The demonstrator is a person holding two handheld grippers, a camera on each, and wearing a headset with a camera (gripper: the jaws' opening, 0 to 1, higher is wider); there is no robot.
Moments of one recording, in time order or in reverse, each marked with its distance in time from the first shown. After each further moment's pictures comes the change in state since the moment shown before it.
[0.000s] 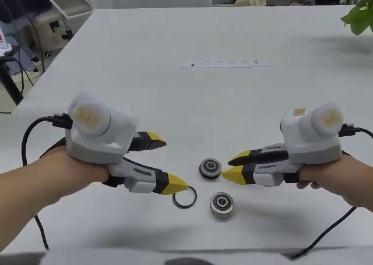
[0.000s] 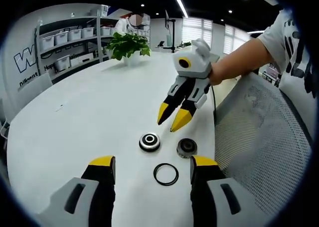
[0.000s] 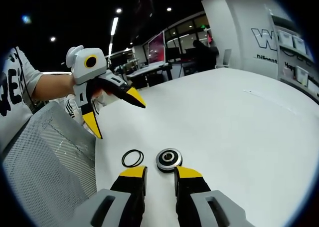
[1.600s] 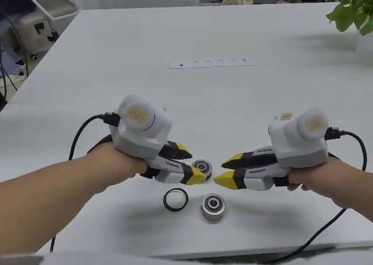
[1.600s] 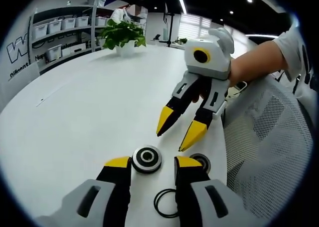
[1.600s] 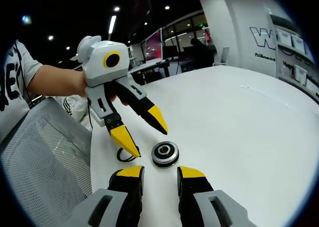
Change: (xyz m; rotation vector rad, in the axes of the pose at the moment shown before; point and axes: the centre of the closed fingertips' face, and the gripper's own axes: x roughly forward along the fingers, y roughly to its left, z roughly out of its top) left arm 0.075 0.004 0.003 -0.041 0.055 -0.089; right arm 0.004 -0.007 -0.013 0.000 0.017 -0.018
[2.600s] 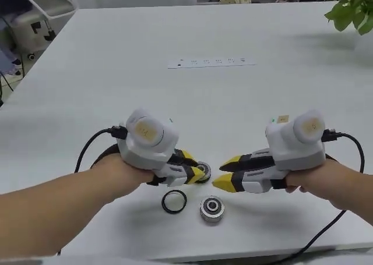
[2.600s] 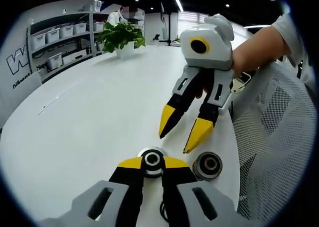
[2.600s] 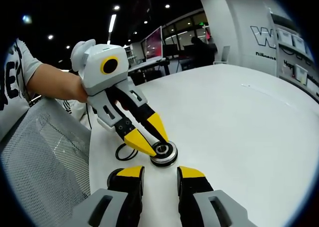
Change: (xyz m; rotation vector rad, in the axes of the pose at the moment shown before) left arm 0.012 0.000 -0.004 0.078 -0.013 0.061; right arm 0.004 -0.001 -0.003 0.000 0.012 0.004
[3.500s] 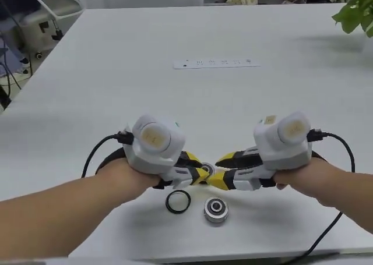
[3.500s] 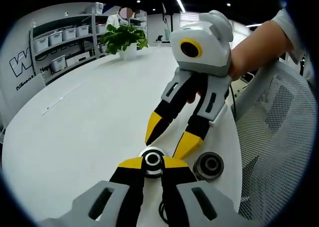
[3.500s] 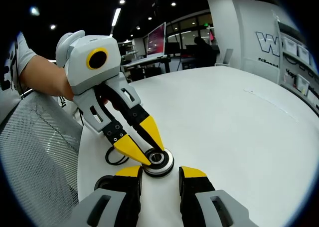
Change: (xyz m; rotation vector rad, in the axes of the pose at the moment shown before) left arm 0.001 0.002 0.000 0.009 -0.010 0.040; right arm 0.024 -0.007 0.004 -0.083 0.035 -0.030
